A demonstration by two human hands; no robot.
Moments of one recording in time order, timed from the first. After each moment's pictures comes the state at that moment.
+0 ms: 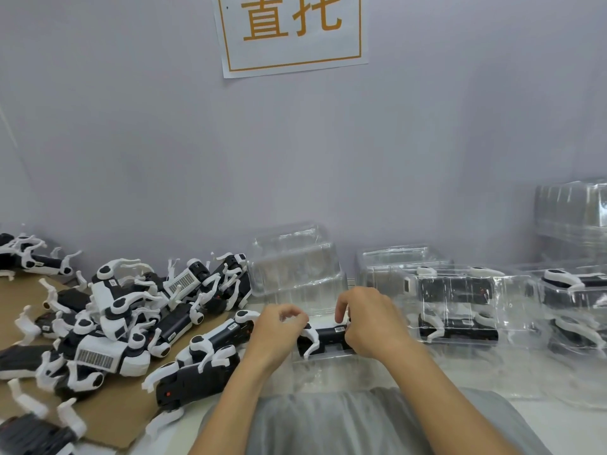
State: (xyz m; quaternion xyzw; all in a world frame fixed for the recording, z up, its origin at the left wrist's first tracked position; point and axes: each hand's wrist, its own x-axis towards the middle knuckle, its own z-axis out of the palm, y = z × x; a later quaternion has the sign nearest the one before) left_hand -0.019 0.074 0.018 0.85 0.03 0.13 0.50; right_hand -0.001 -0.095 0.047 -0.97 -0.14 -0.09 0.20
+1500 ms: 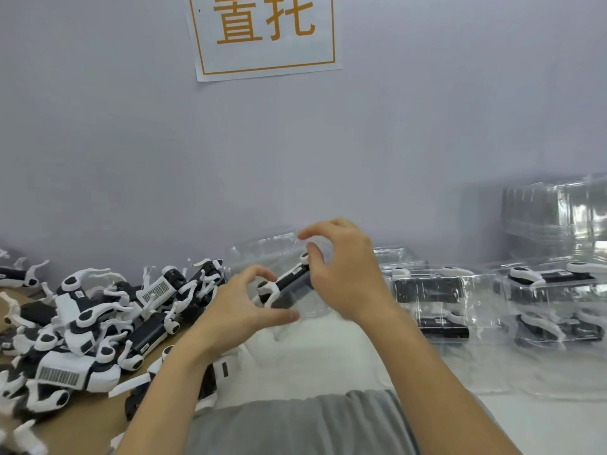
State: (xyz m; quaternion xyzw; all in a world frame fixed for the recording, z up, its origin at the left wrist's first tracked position) left_hand -0.040 0.093 0.080 0.89 -0.07 0.12 0.44; right_hand -0.015 -0.095 0.114 -0.80 -0.24 -0.31 0.44
